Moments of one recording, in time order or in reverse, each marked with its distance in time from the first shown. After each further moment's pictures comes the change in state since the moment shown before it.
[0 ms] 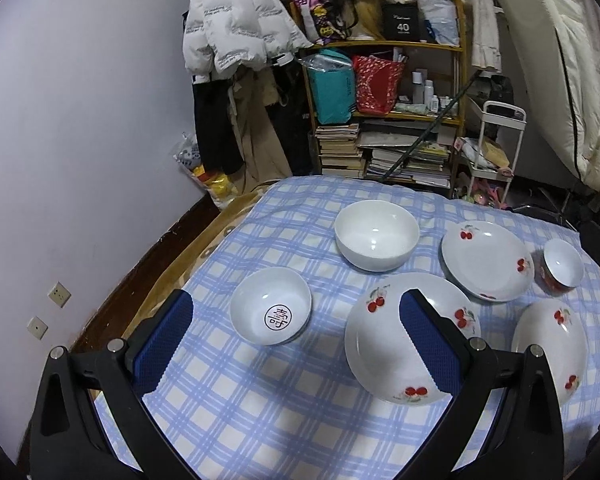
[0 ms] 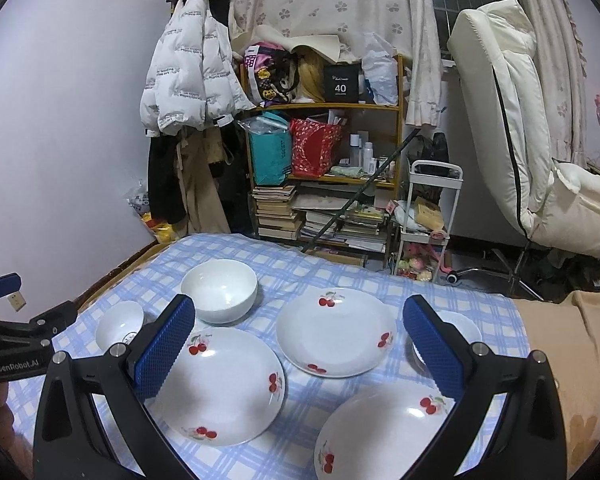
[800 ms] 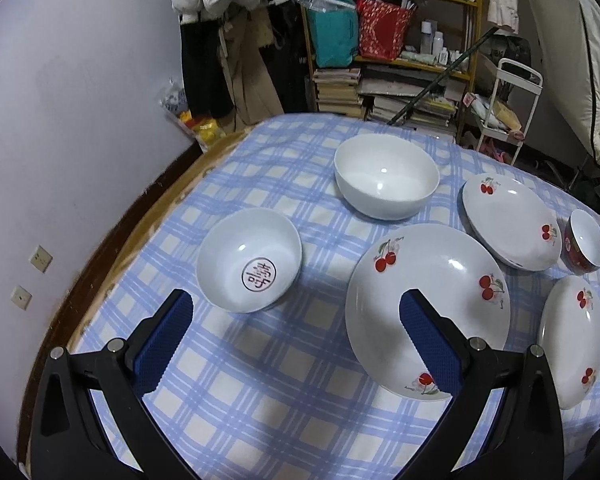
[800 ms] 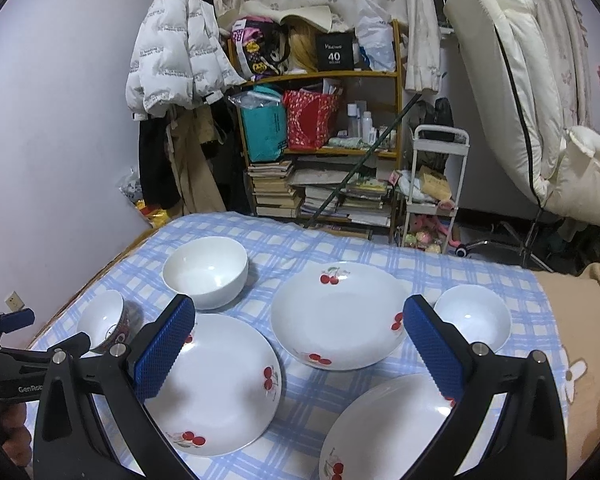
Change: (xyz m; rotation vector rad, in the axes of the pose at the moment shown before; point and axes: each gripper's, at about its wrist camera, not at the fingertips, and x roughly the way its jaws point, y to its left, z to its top) left arm 0.084 -0.007 -0.030 -0.030 0.195 -0.033; right arm 0.060 -0.013 -0.025 0.054 0.091 0.019
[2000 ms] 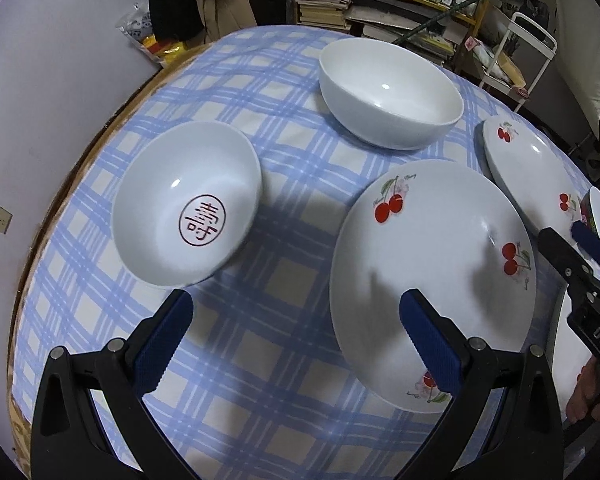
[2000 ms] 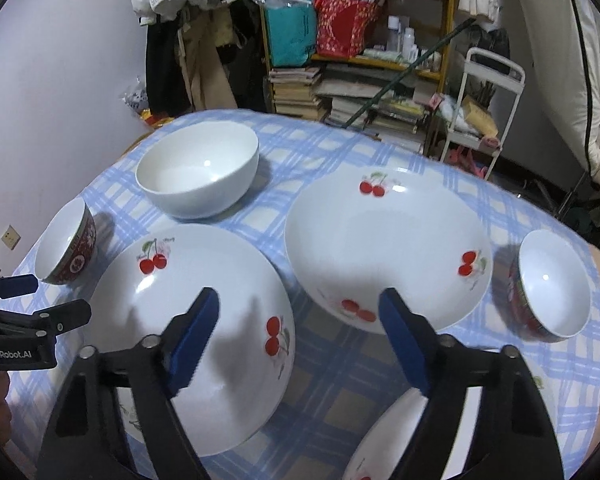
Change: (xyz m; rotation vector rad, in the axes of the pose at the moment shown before) left arm 0.089 -0.008 -0.011 -0.019 0.263 -0.110; right arm 0.111 0.014 -0.048 -0.086 0.317 0.062
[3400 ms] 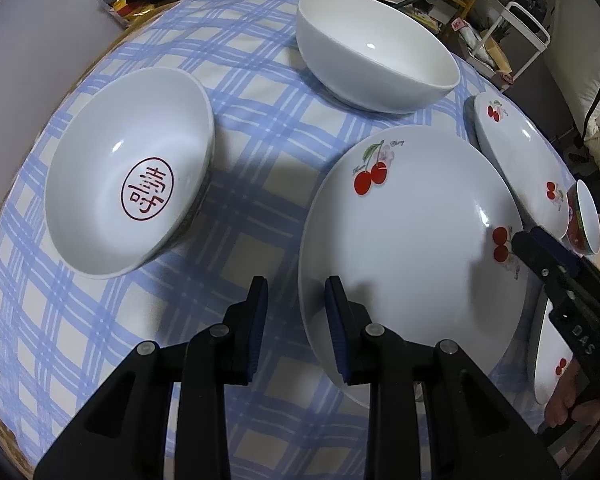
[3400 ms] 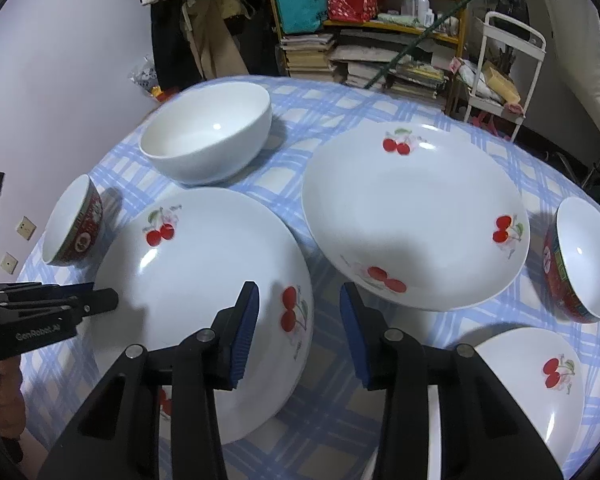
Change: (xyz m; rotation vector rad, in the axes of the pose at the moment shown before) left arm 0.033 -0.002 0.001 -0.021 0.121 -0.141; right arm 0.022 0.002 -0.009 0.018 0.120 0.066
